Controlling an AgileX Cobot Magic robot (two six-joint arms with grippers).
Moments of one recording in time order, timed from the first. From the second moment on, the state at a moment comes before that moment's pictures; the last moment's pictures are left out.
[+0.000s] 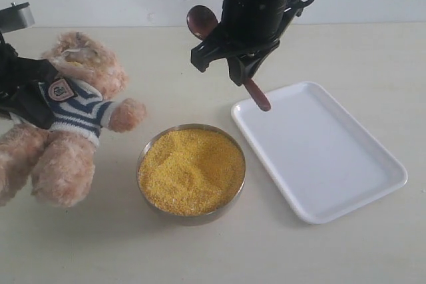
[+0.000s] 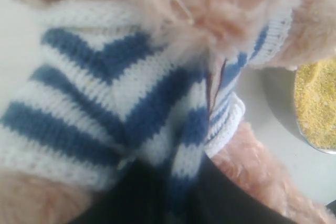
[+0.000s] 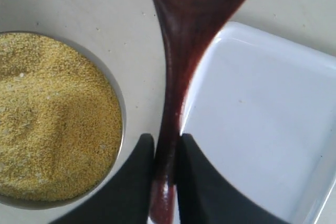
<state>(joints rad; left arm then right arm) 0.00 1.62 -1.09 -0.39 1.10 0.34 0.63 1.92 -1.70 0.01 1.22 -0.12</state>
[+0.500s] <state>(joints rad) 0.06 1.62 -1.09 -0.35 1.07 0.32 0.50 1.91 -1.52 0.09 1.22 -0.11</state>
